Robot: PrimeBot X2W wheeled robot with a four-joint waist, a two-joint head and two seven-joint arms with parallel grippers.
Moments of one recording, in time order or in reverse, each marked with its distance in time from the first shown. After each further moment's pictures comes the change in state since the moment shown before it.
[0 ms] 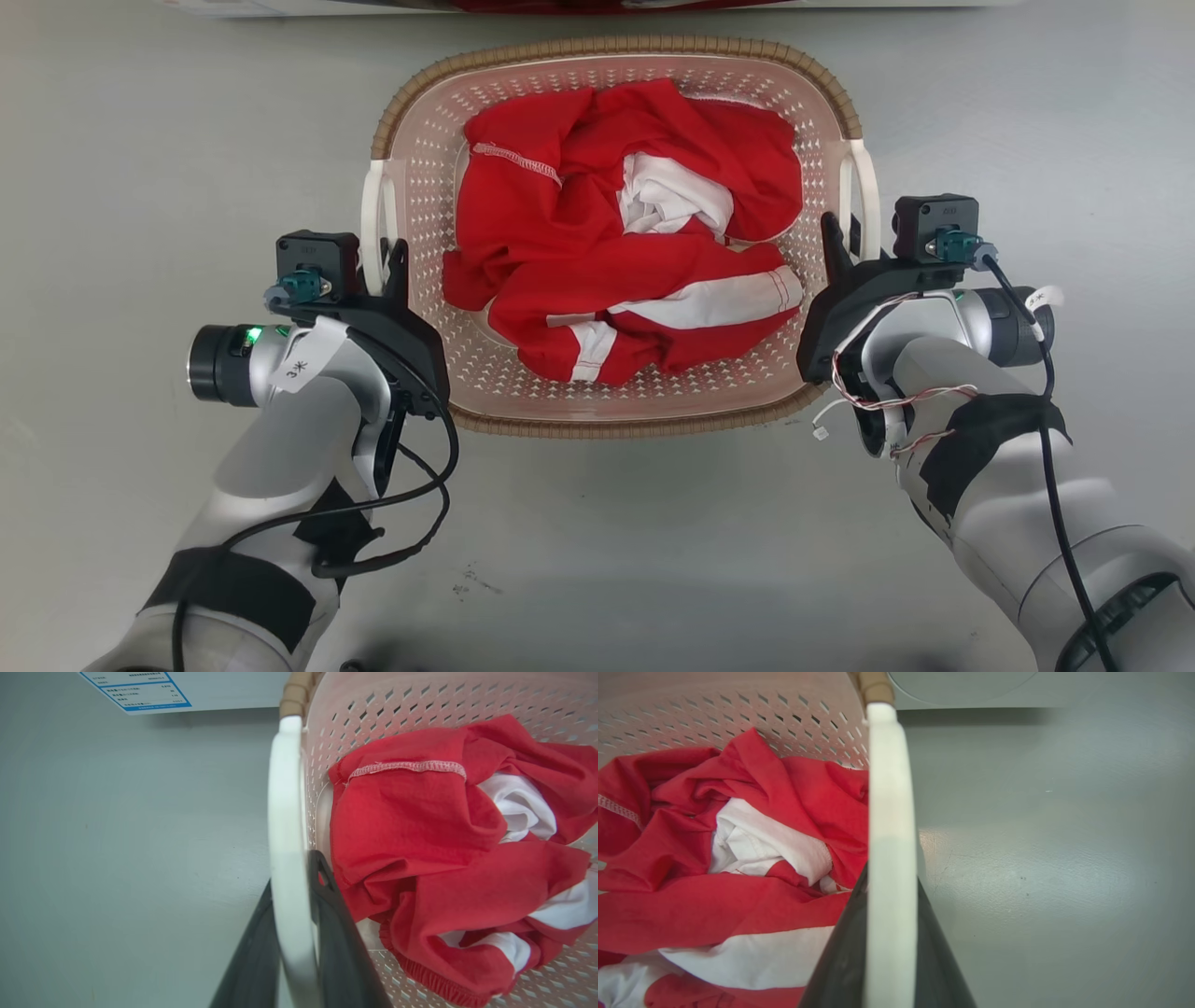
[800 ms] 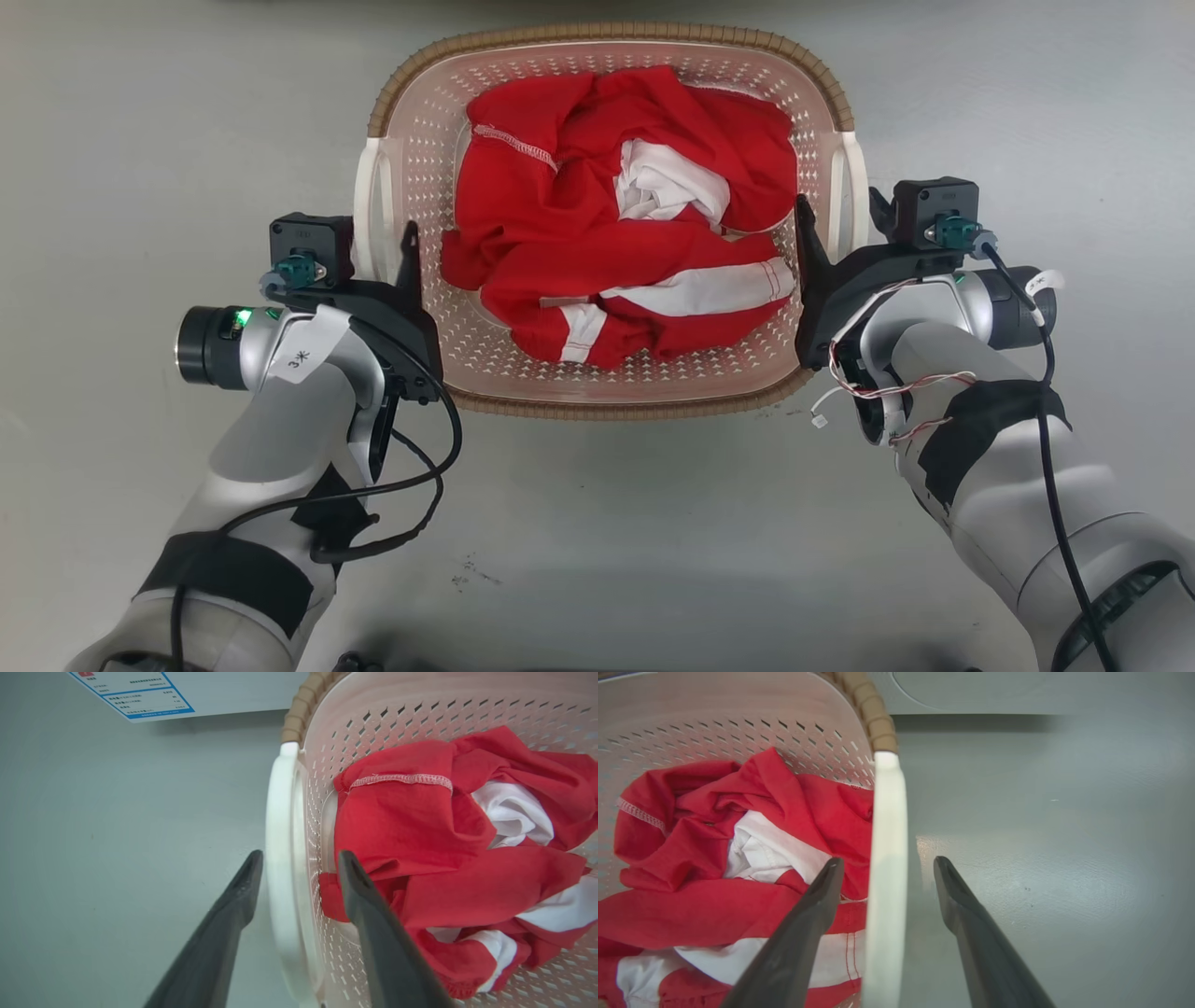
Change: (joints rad) left arm -0.036 -0.002 0.000 0.037 0.025 0.002 -0.026; right arm -0.028 0.006 0.009 0.014 -0.009 0.000 -0.025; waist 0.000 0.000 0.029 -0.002
